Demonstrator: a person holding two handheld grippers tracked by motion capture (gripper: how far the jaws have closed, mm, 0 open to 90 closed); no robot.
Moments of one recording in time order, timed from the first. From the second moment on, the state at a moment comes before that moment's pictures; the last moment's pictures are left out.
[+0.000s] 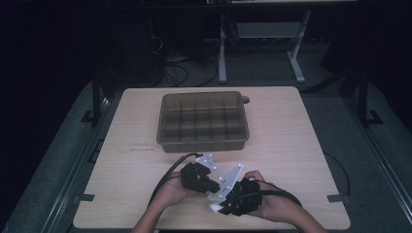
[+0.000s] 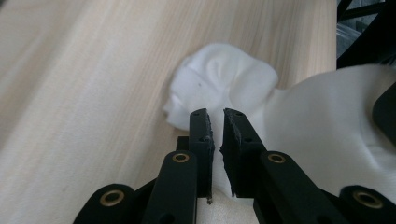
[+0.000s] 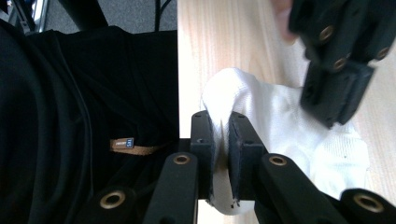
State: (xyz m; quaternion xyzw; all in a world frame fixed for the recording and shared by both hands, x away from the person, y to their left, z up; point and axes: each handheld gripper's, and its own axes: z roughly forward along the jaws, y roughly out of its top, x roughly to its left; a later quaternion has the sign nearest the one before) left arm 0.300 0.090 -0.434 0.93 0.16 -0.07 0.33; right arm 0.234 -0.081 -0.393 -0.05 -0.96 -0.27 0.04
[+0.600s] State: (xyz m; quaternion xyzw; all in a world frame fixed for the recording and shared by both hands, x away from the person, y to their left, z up) left arm 0.308 0.089 -0.446 0.93 0.17 -0.08 0.31; right arm 0.255 -0.080 -0.395 -0.07 -0.96 -0.27 0.04
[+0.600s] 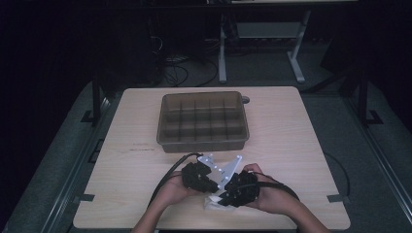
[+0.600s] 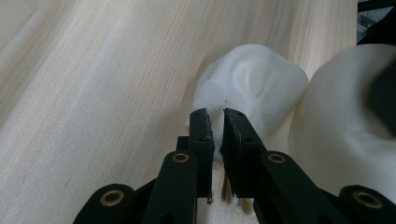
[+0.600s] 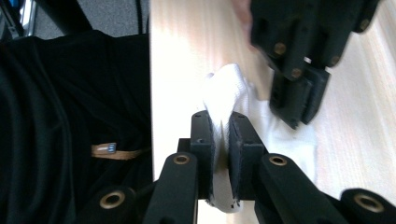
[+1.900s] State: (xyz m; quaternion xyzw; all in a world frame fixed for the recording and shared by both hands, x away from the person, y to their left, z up) left arm 0.294 0.106 -0.438 0.94 0.16 -0.06 0.30; right arm 0.292 -0.082 -0.421 -0.13 -0.96 -0.25 0.05
